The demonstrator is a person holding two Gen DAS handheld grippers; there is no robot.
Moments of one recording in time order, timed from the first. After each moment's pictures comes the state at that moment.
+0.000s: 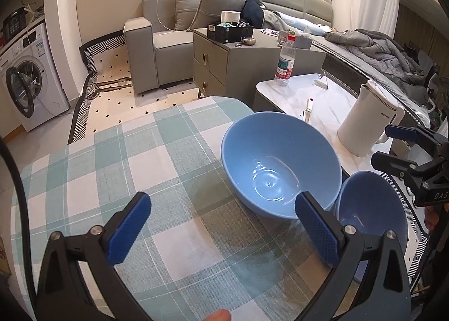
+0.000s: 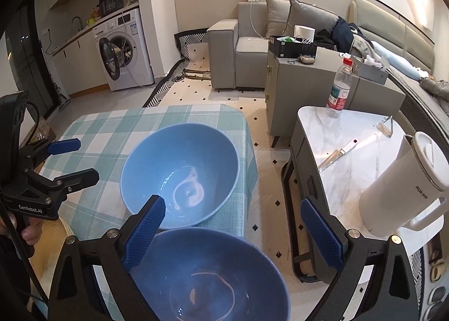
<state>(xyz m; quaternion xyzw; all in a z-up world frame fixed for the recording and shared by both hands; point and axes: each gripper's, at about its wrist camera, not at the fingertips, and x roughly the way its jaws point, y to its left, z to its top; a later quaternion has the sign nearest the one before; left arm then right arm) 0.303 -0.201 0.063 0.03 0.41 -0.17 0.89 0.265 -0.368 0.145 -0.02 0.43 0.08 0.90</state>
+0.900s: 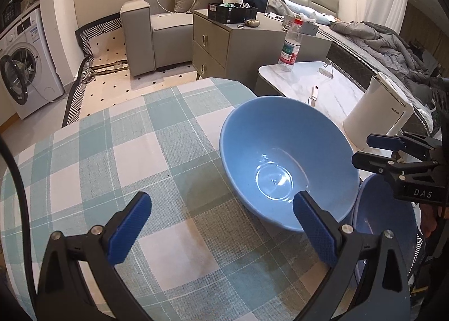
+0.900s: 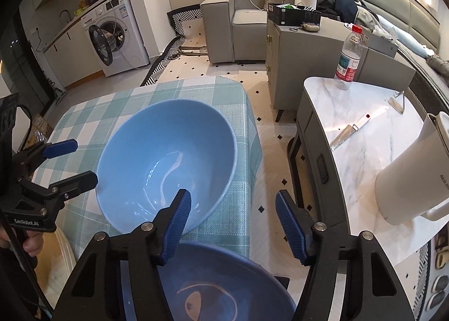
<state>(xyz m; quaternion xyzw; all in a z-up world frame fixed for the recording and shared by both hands) 0.331 -0.212 0.036 0.02 0.45 -0.17 0.87 0.307 -0.373 0.101 0.00 0.49 0.08 0.87</state>
